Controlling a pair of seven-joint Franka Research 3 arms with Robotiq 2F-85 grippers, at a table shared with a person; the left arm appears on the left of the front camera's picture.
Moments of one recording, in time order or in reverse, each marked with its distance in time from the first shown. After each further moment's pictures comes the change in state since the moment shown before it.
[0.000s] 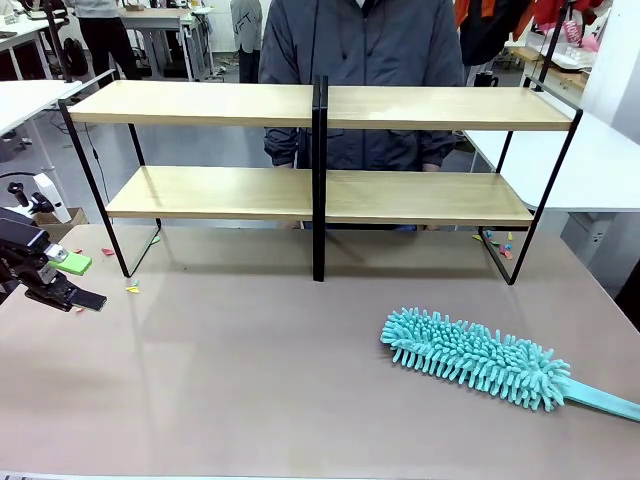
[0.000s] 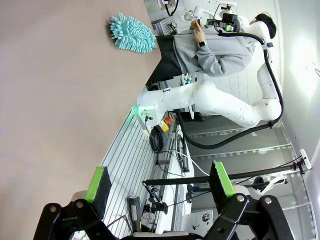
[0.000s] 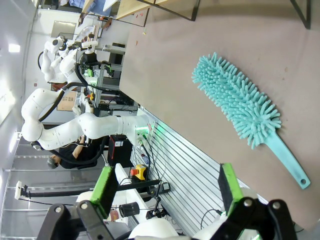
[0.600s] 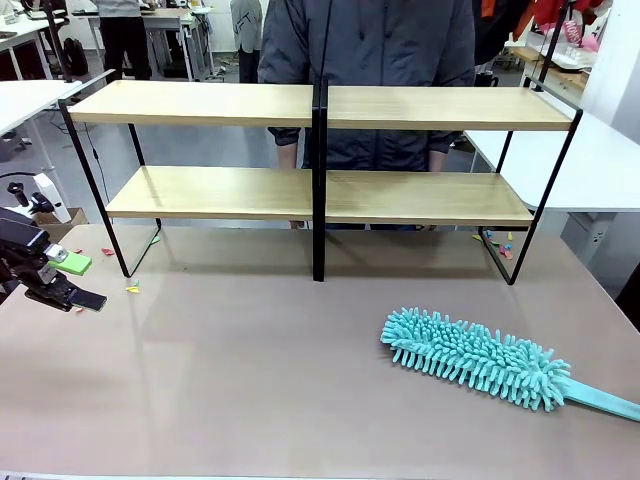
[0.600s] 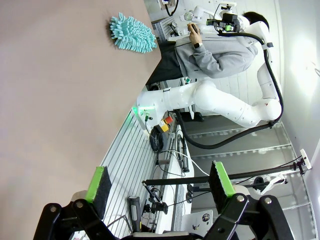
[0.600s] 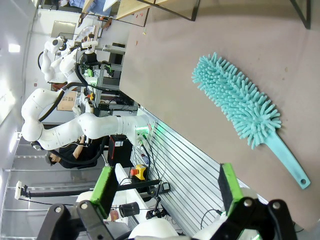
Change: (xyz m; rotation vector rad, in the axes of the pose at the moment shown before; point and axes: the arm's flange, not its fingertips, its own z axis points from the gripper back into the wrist) left arm 0.000 0.000 0.000 0.000 0.000 0.000; right arm 0.000 0.000 0.000 0.000 0.000 0.000
